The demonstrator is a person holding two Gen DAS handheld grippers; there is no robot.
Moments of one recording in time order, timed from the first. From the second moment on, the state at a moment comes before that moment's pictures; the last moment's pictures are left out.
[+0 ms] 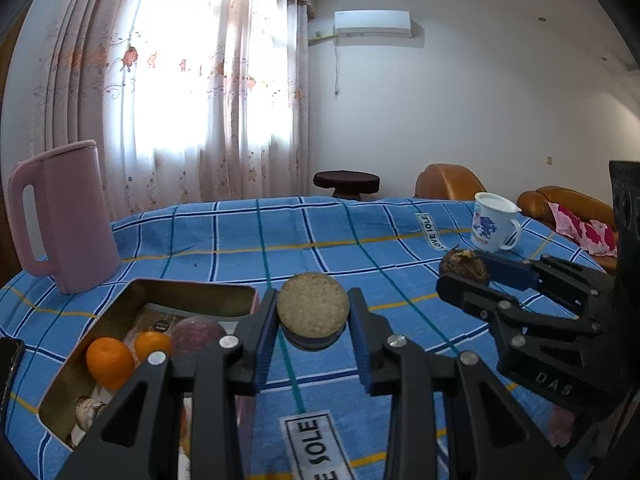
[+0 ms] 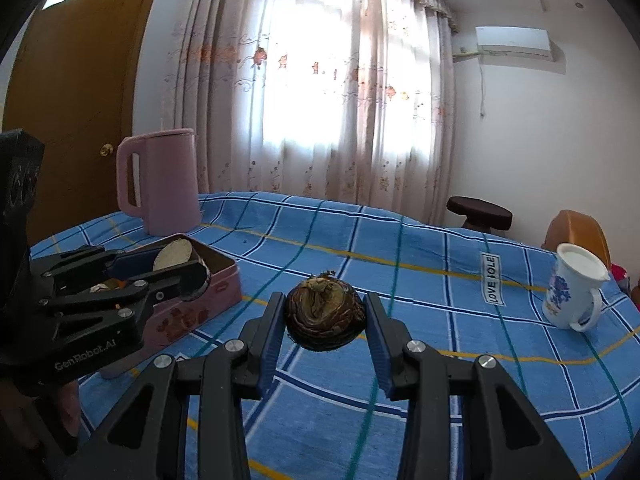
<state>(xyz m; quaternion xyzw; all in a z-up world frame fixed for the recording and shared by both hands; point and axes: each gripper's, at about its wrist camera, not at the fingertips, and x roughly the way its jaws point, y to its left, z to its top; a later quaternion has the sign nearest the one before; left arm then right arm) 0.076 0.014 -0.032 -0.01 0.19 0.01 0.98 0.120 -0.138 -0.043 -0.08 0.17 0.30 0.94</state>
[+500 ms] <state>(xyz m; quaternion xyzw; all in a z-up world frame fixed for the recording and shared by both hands) 0.055 0.052 -0.028 -0.03 0.19 0.03 0.98 0.117 -0.092 -0.039 -0.10 0.17 0.34 0.92</state>
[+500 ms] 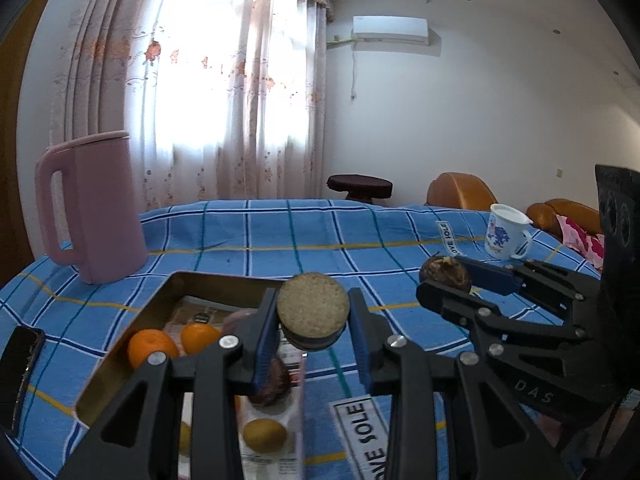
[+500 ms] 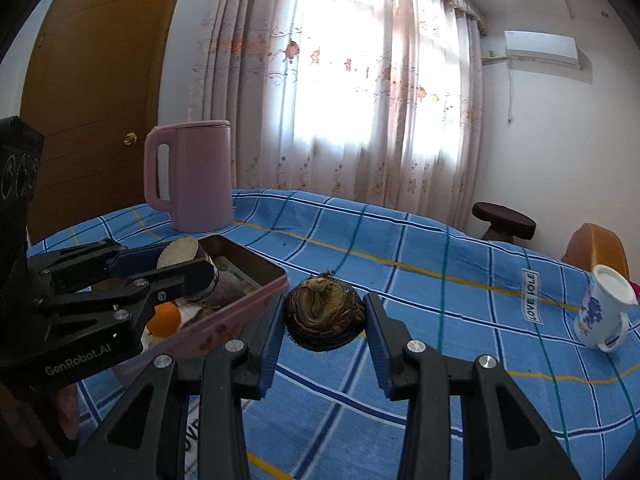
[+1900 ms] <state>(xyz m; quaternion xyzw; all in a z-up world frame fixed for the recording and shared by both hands) 0.039 0.152 -0.043 -0.07 0.26 0.12 0.96 0.113 0.047 -0.066 -0.19 0.26 0.43 0.84</state>
